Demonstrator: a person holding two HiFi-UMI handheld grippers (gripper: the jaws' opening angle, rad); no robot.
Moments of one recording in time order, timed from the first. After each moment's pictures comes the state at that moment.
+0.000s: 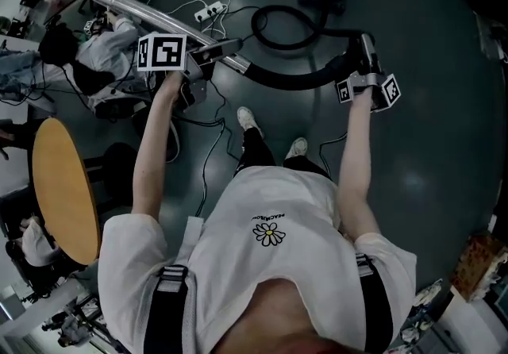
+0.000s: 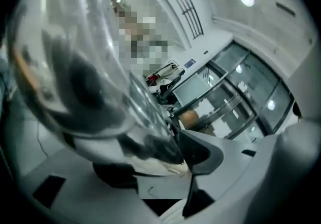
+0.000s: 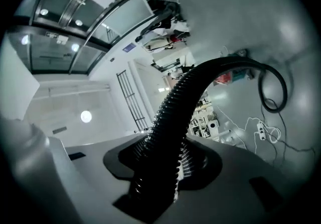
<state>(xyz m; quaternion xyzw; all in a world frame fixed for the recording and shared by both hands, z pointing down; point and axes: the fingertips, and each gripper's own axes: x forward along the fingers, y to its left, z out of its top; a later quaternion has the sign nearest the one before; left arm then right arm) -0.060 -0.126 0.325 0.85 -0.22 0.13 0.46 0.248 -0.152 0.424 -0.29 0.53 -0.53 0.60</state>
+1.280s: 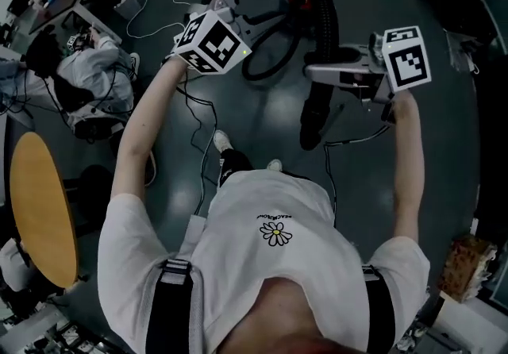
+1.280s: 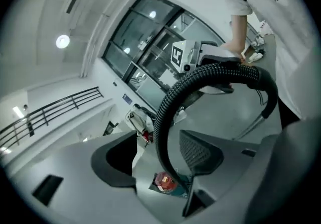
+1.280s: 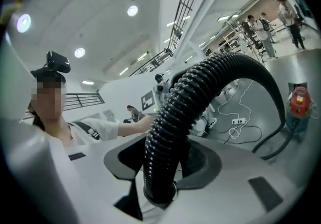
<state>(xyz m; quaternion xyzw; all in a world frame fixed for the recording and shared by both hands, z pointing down) 0.070 -0.152 0.183 0.89 -0.16 0.17 -0.38 0.071 -0.034 0.200 -0.08 0.93 -0.35 -0.11</state>
